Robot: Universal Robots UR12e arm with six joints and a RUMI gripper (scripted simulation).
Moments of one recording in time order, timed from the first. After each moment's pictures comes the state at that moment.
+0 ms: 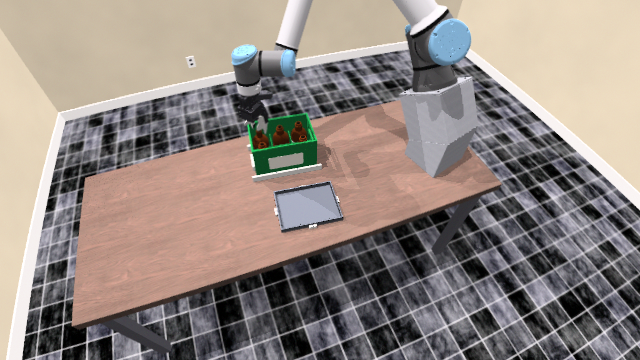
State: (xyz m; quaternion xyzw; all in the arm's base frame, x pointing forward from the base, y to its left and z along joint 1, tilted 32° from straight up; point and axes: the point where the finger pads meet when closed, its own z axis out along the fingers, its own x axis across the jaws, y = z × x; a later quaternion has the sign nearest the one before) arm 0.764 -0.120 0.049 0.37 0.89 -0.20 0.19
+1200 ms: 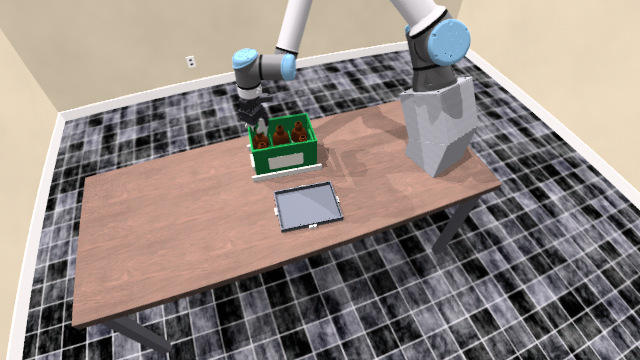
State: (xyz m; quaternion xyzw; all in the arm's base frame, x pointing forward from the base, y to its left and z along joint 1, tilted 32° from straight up) arm 0.767 -0.127 0.037 0.37 0.89 -0.20 0.19
